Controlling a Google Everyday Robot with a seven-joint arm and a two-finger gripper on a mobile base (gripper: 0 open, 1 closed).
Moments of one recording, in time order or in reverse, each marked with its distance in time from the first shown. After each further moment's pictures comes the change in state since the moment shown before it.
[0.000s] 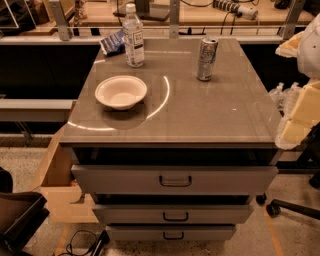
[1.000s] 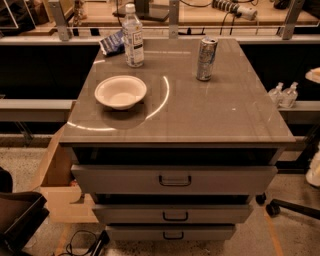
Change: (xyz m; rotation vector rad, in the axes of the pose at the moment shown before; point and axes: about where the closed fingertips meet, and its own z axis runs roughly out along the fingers) arm 0.049 0.037 0.001 0.009 -0.018 0.042
